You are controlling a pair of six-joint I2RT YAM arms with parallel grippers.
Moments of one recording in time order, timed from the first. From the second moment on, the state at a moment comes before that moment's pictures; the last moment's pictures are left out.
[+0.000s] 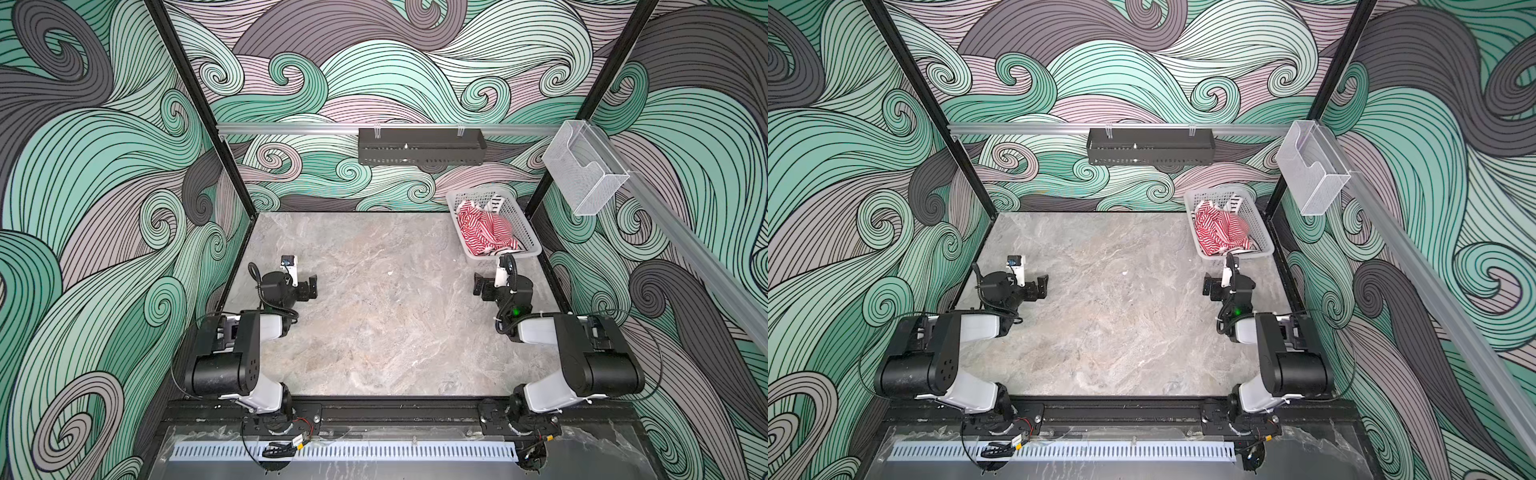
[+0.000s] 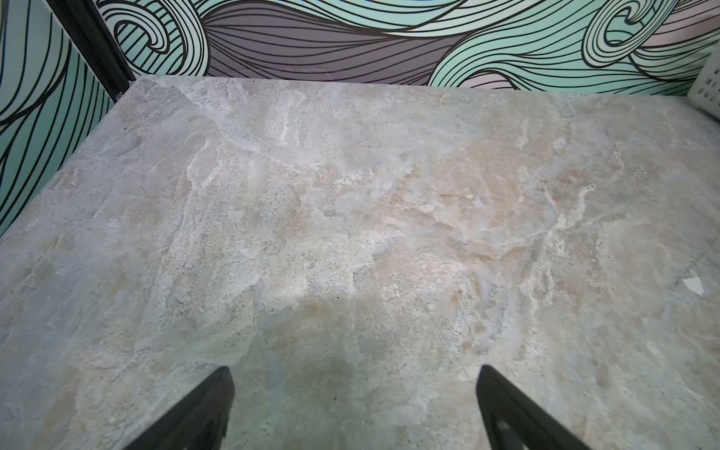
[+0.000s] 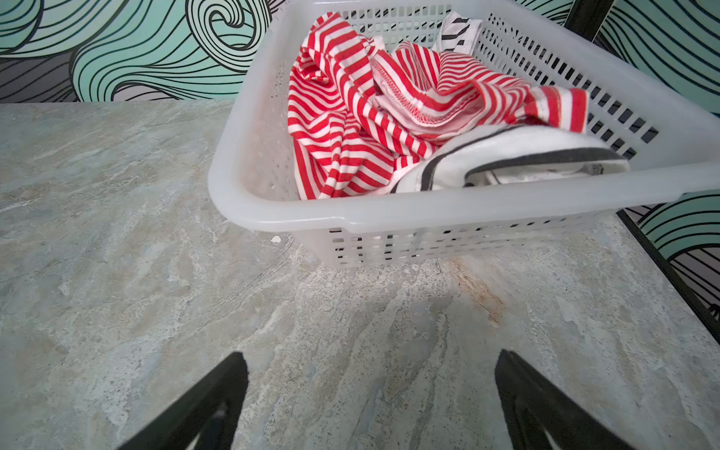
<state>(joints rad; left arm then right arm) 0.10 1.52 0.44 0.62 0.16 0.02 0.01 1.54 0.39 0.74 0.00 -0.02</state>
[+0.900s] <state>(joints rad) 0.10 1.52 0.44 0.62 0.13 0.01 0.01 1.54 0.39 0.74 0.00 -0.02</state>
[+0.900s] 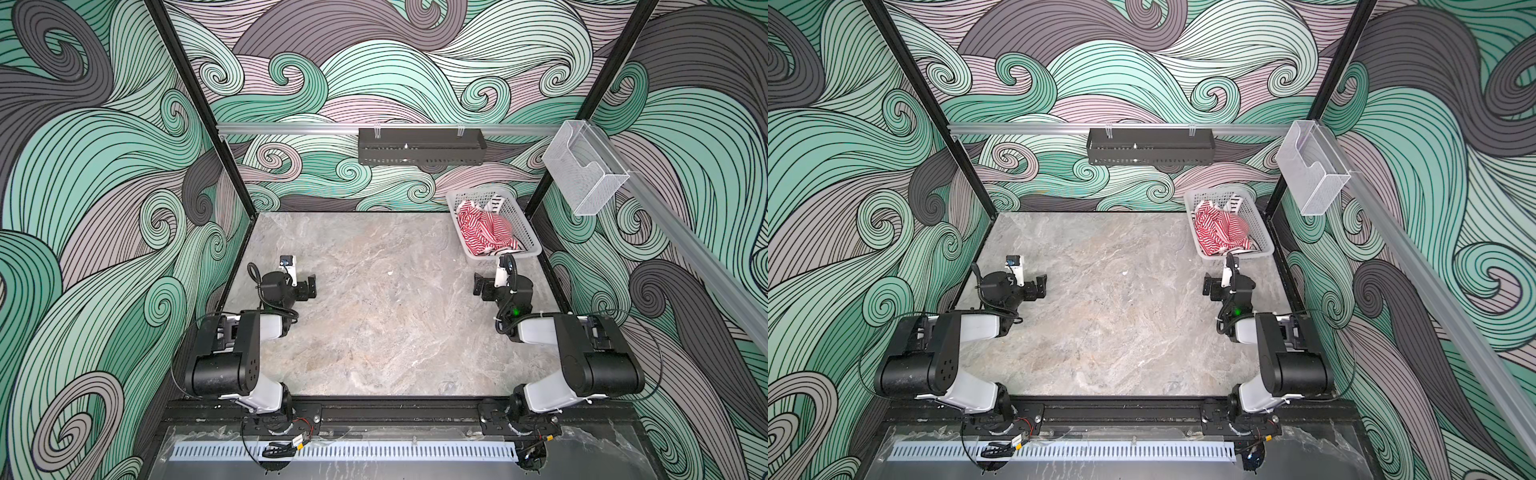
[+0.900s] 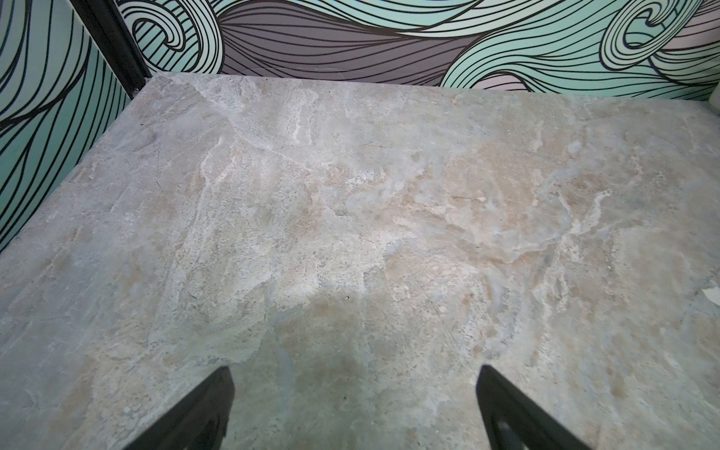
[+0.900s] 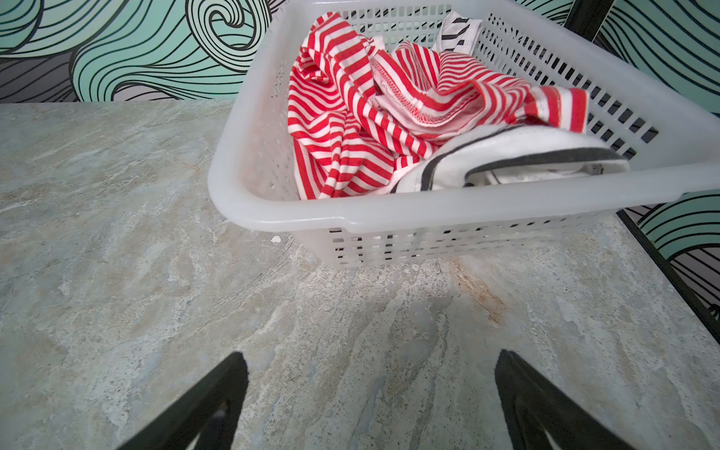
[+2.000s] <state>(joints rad) 0.07 1.59 1.09 -0.28 0.08 0.10 0.02 1.66 1.51 -0.66 0.35 0.38</state>
